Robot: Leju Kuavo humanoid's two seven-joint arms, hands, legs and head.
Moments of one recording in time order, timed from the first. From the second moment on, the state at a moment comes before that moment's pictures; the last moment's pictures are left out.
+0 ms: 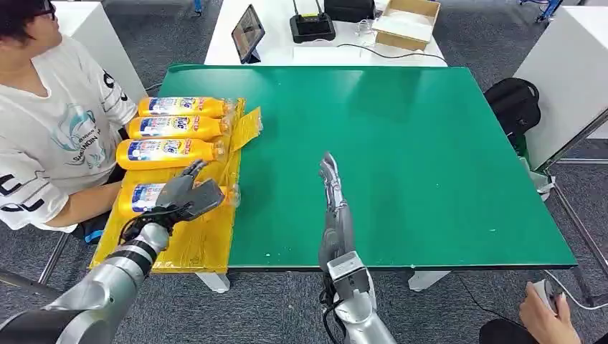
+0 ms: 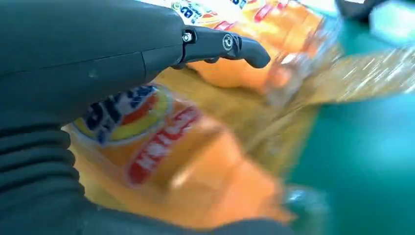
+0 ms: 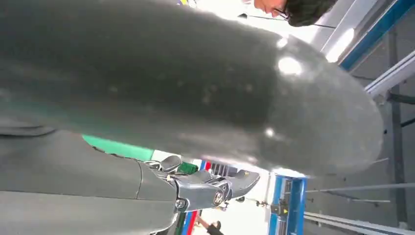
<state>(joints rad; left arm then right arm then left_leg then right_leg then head) -0.71 -0.05 -0.02 -0.37 -0.93 0.19 -0.50 -0.11 0.25 0.39 -1.38 0.12 -0.28 -0.66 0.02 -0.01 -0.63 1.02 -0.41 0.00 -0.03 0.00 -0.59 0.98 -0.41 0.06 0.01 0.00</state>
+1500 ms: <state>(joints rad) -0.04 -0.28 -0.12 -1.40 0.02 0.35 -0.69 0.11 0.25 0.33 -1.36 0.01 -0.40 -0.66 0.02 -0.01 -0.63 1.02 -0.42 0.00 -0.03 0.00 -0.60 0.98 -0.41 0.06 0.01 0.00</state>
